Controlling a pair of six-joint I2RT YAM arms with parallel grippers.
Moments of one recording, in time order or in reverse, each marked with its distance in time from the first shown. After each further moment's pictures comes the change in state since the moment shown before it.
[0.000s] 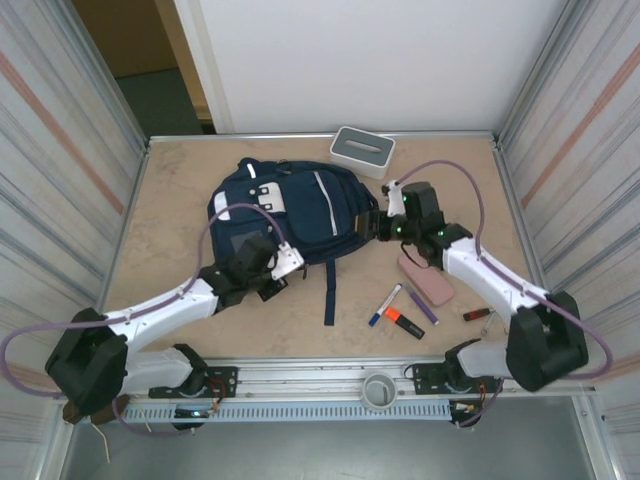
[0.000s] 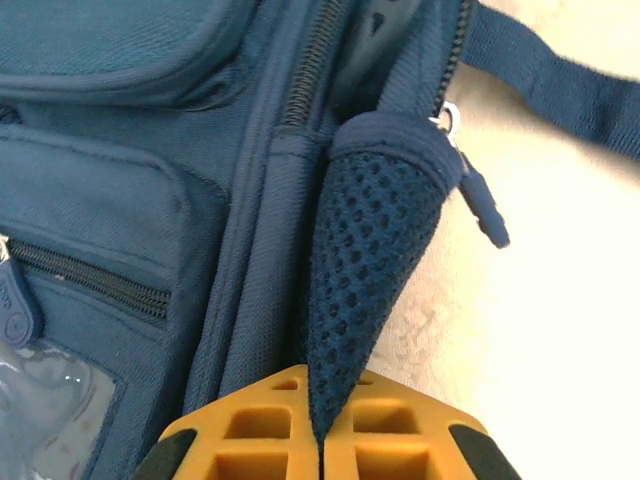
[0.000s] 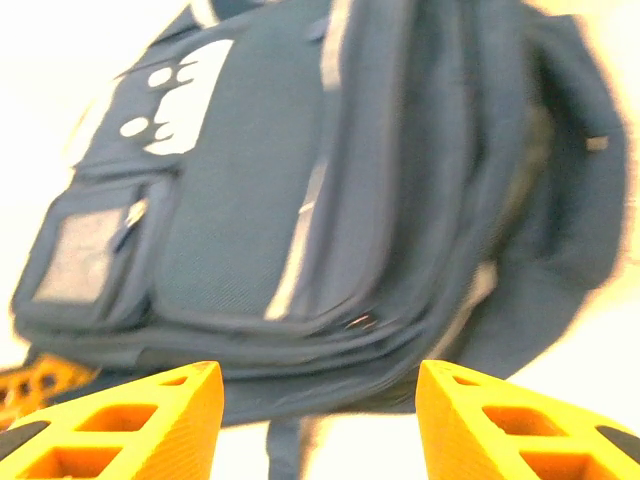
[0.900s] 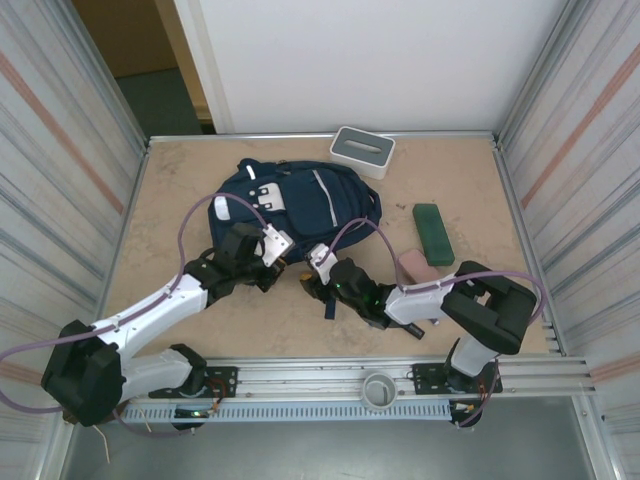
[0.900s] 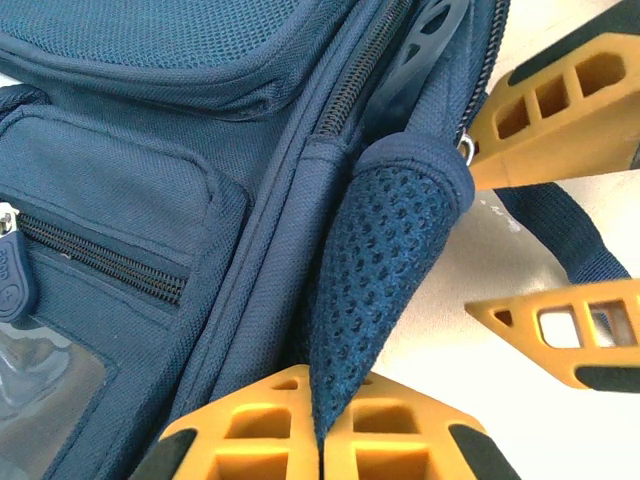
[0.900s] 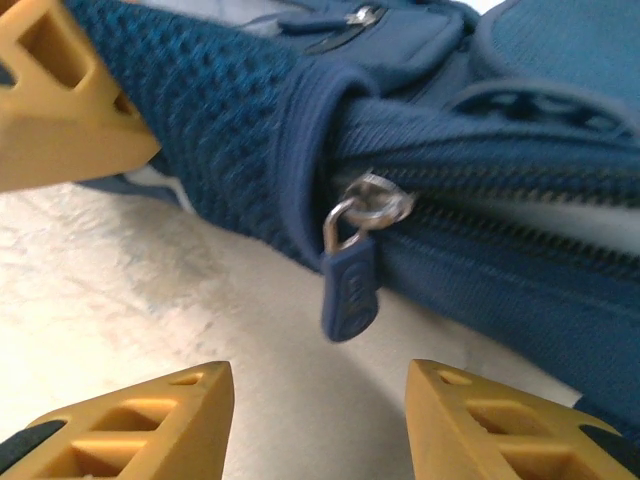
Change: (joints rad) left arm 0.092 -0.044 0.044 -0.029 0.175 -0.174; right arm 0.571 0.335 -0.285 0.806 0.532 -0.298
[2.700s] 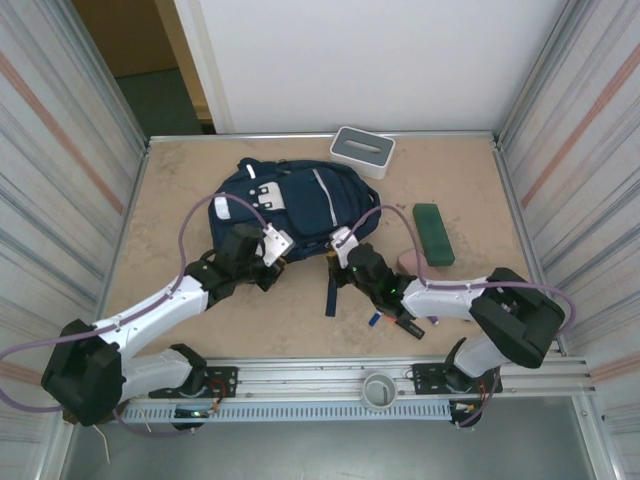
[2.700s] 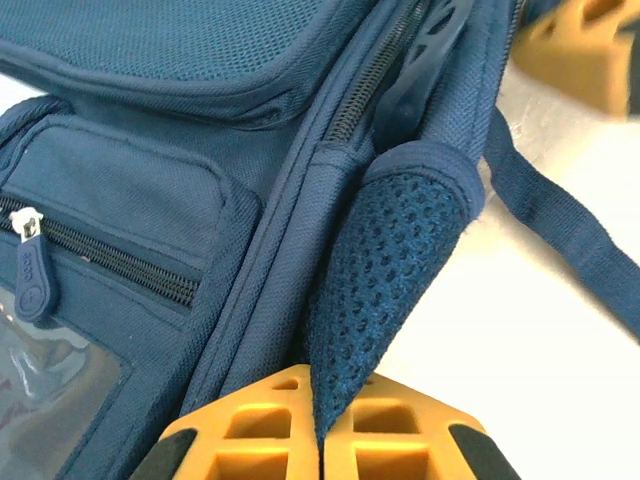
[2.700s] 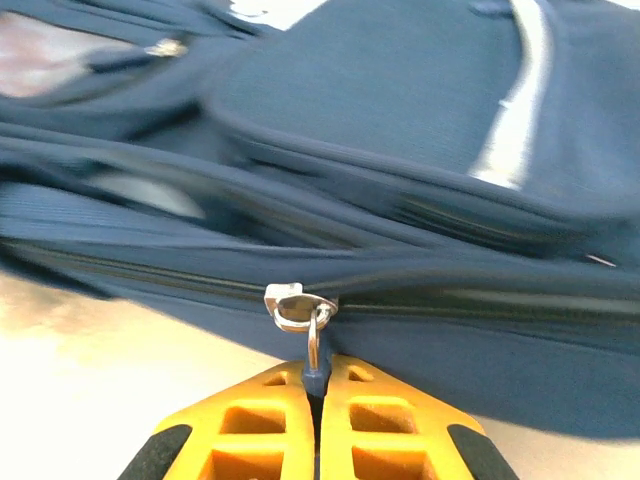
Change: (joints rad) left arm 0.003 -0.002 -0.026 0.046 -0.057 0.016; right arm -0.159 -0.166 -0.021 -0.193 0.025 0.041
